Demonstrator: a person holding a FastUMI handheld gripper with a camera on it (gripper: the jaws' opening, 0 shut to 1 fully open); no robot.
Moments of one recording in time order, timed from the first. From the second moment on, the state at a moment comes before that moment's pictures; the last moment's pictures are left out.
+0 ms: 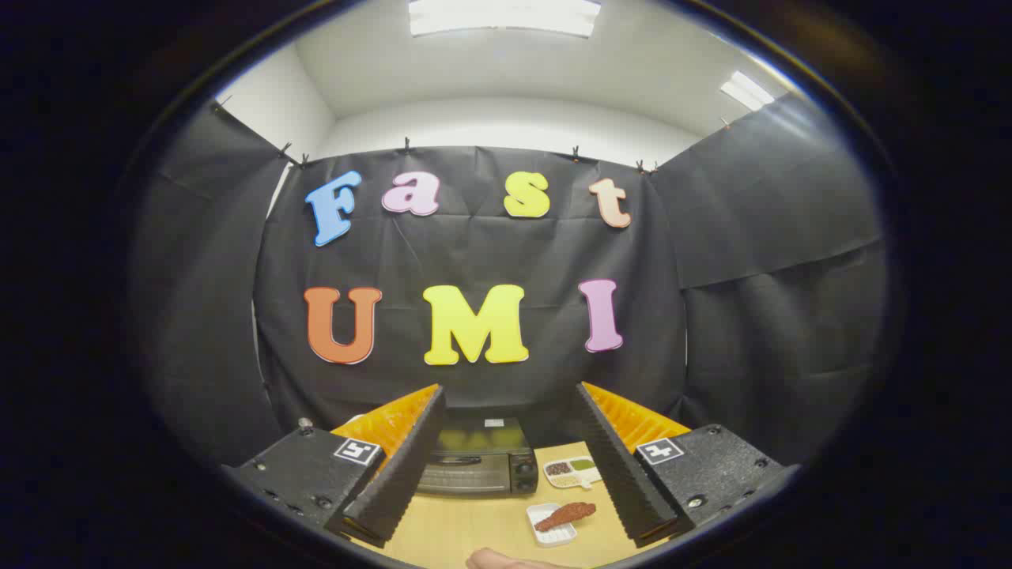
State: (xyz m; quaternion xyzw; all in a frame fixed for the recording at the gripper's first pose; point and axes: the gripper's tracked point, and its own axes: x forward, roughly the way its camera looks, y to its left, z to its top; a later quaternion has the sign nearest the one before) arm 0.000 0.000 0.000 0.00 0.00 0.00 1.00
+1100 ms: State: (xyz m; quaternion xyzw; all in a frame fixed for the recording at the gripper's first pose) arm 0.049 0.021 -0.016 0.00 -0.02 0.01 1.00
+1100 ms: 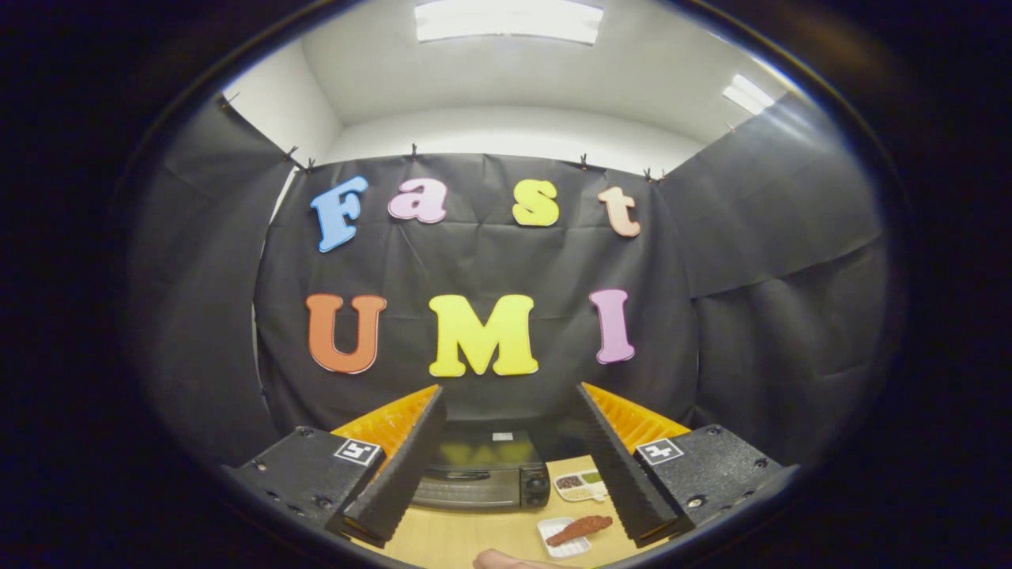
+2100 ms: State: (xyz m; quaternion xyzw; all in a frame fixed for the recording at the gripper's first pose) arm 0.267 0.098 -0.280 0.02 0.26 0.05 0.96
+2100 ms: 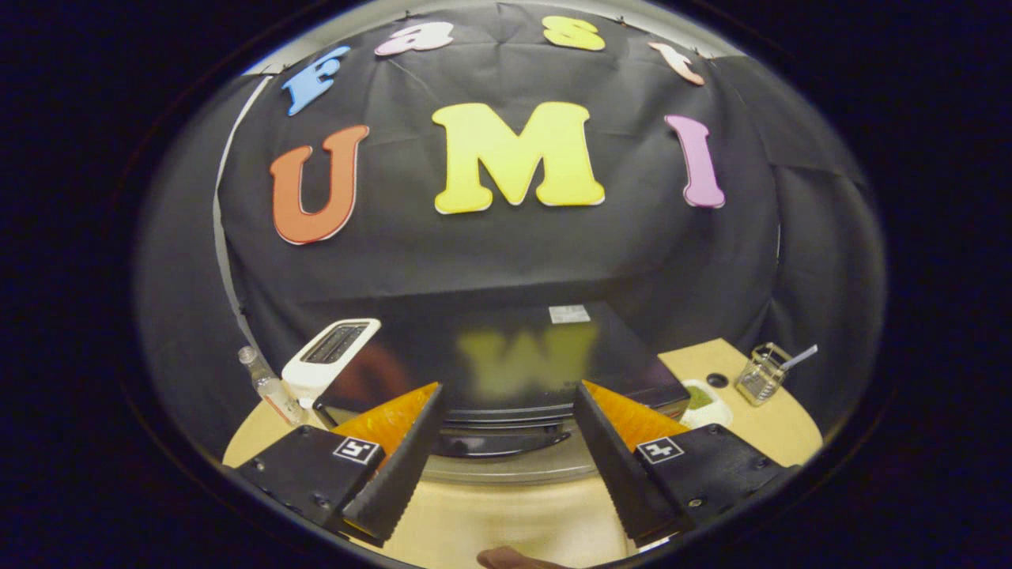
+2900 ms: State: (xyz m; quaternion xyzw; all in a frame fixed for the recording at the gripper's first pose) arm 0.214 0.106 -0.291 -0.03 0.23 0.05 0.97
